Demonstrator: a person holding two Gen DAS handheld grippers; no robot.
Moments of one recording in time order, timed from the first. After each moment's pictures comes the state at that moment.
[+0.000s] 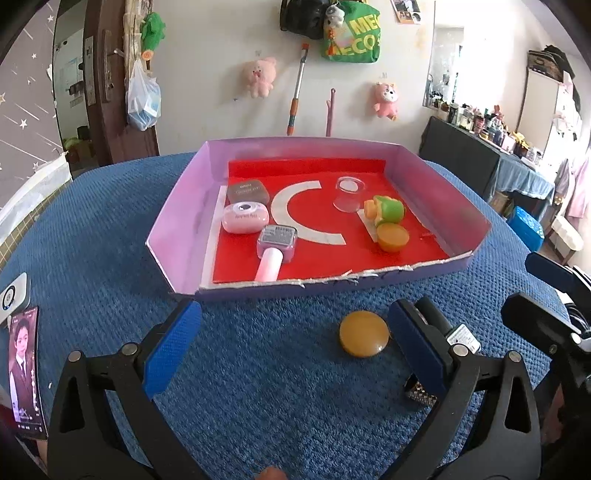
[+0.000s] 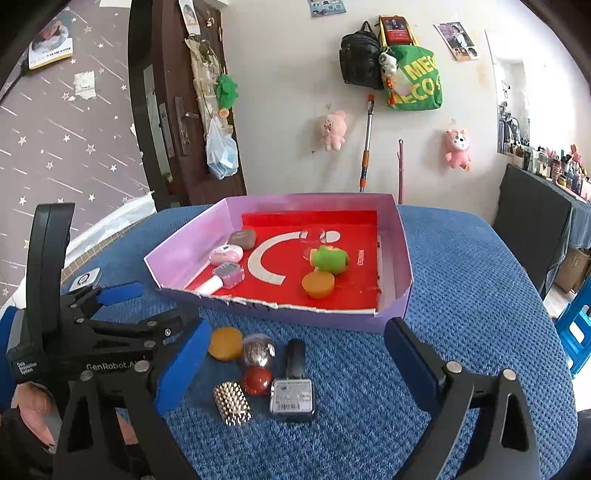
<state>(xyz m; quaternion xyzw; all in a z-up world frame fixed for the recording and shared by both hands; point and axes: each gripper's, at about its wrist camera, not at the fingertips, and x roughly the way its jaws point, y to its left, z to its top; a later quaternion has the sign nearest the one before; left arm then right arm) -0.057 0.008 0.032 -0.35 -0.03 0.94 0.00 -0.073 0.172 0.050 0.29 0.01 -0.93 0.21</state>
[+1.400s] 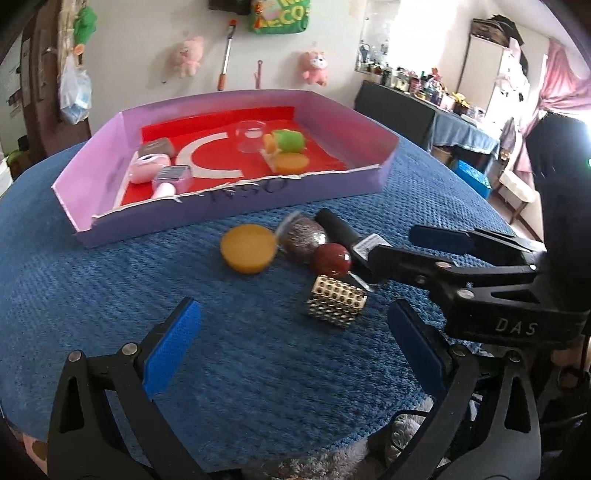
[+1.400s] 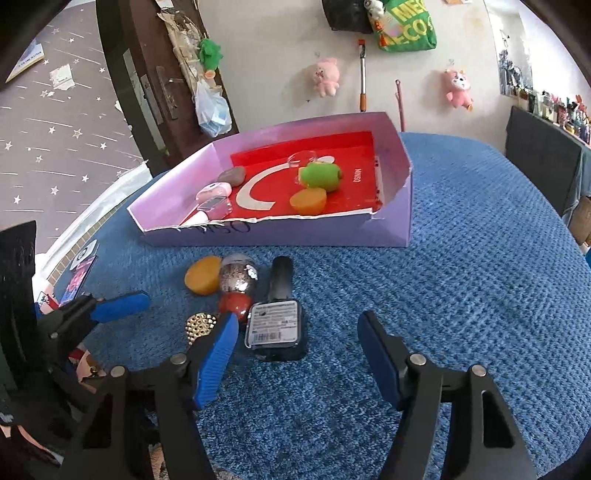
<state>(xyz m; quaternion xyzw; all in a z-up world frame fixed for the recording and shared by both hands) -0.020 0.065 -0.002 -0.39 -0.01 0.91 0.13 -0.082 0.190 -0.006 0.38 -0.03 -0.90 0.23</state>
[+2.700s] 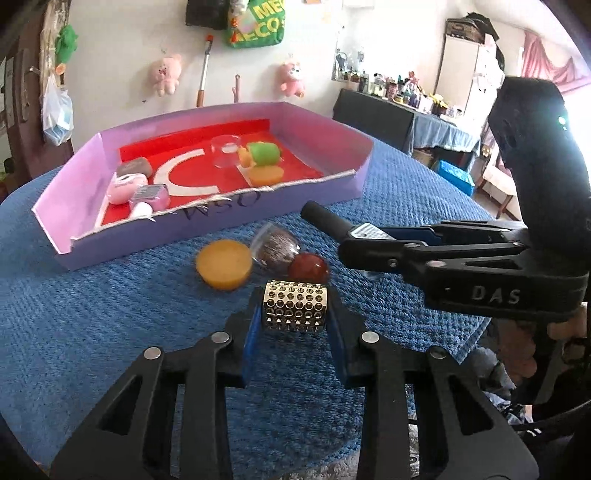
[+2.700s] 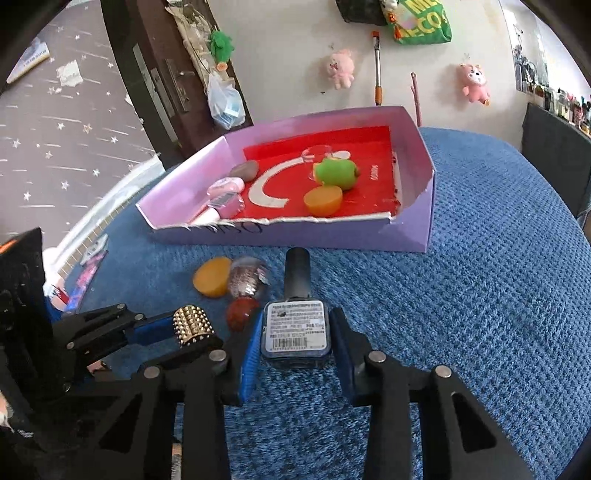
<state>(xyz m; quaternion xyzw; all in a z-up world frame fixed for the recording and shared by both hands) -0.020 0.070 -0.001 -0.36 0.00 0.92 0.16 -0.092 0.186 -0.003 0.39 -0.03 -0.88 0.26</state>
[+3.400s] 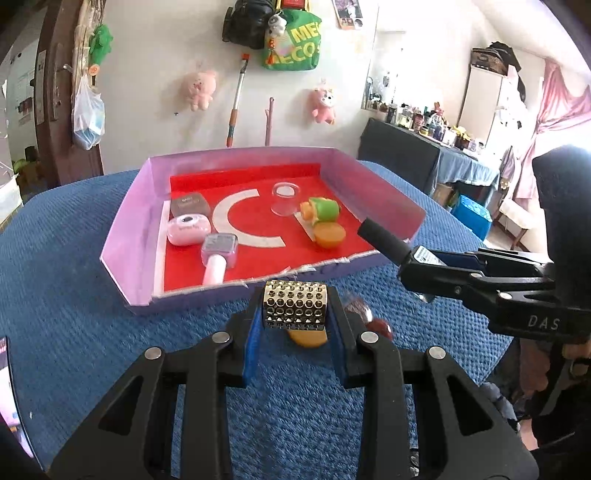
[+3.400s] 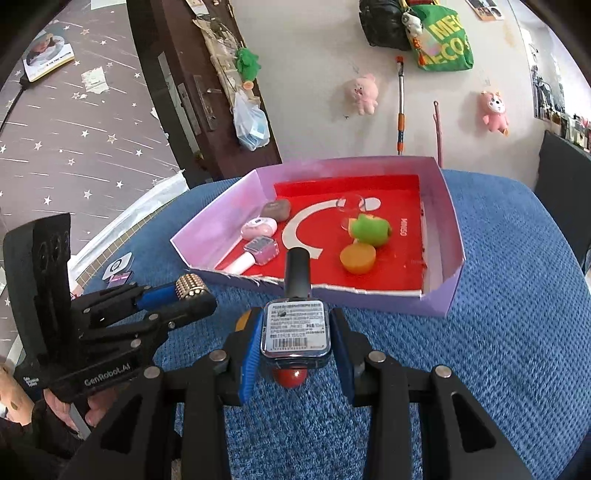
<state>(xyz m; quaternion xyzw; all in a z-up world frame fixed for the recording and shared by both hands) -0.046 0.014 0.038 -0.33 -0.03 0.94 0.13 -0.099 0.168 0.043 0.35 -0.02 -0.89 0.29</state>
